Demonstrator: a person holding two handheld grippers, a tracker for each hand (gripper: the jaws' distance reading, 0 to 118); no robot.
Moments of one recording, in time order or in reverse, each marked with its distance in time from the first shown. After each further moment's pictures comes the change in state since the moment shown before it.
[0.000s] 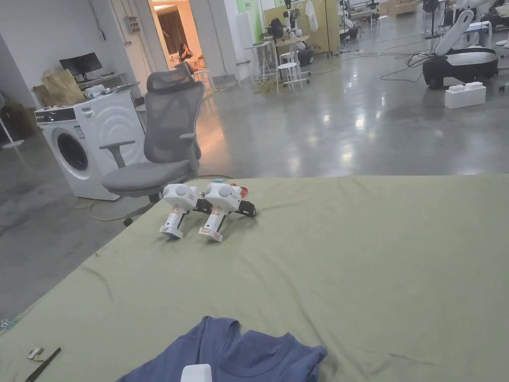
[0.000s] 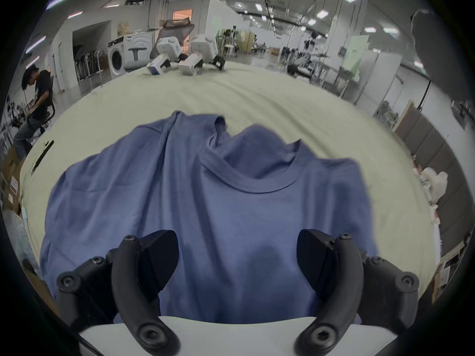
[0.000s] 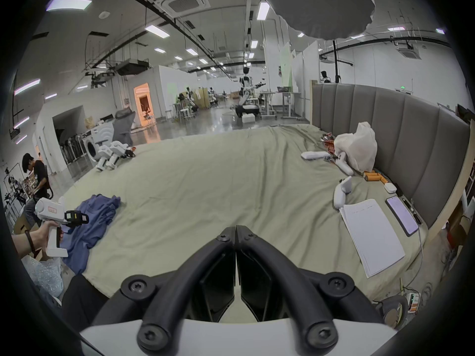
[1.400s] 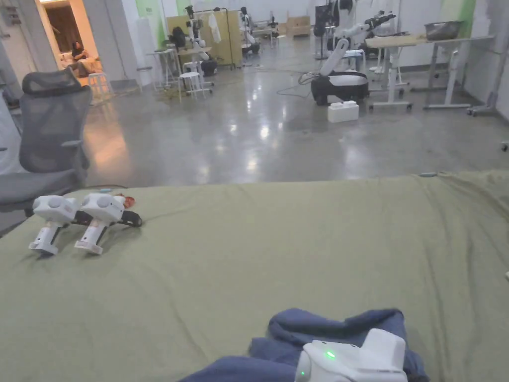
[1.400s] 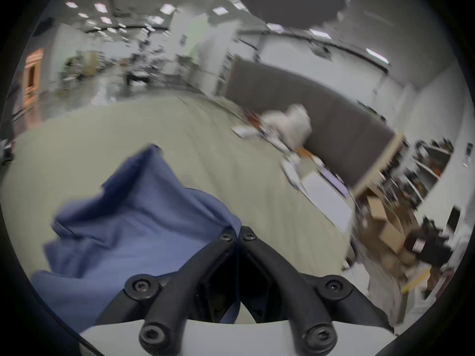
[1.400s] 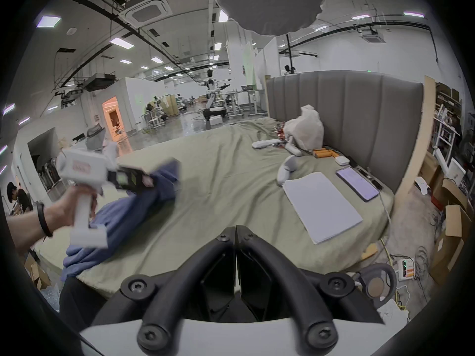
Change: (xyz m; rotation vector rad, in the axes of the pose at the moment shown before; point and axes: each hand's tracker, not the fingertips) left arm 0.479 -0.056 0.061 -0.060 -0.862 -0.617; right arm 0.073 -0.053 0.086 0.021 -0.176 -0.160
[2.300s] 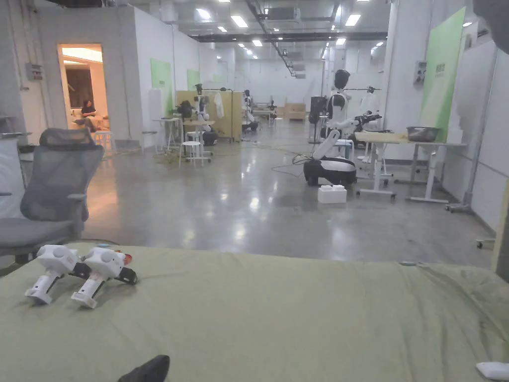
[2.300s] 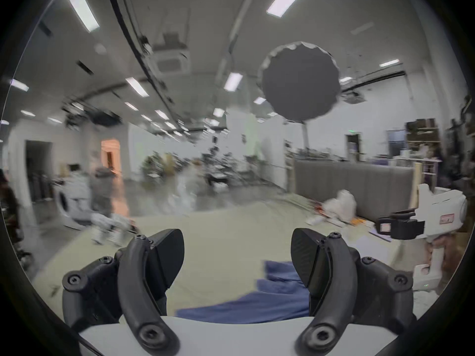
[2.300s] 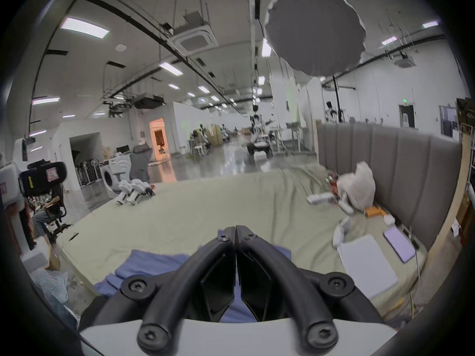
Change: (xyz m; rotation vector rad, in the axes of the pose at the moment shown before) left arm 0.109 -0.081 0.395 0.734 0.771 -0.160; right arm -0.084 0.081 0.019 0.280 0.299 0.139
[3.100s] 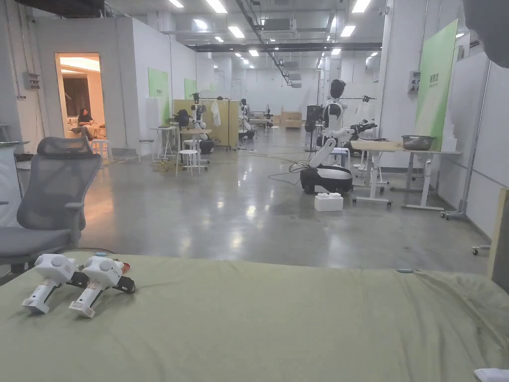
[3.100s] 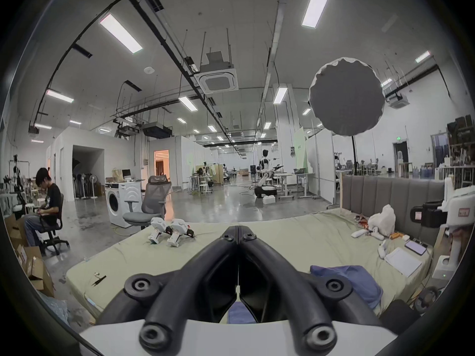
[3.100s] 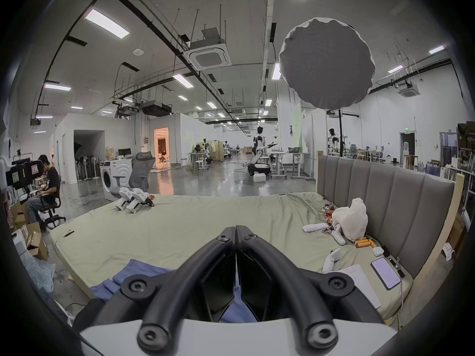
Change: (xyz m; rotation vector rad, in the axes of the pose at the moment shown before) left arm -0.035 0.000 0.066 0.041 0.230 0.041; right arm -0.017 0.023 0.028 0.084 -0.023 0.077
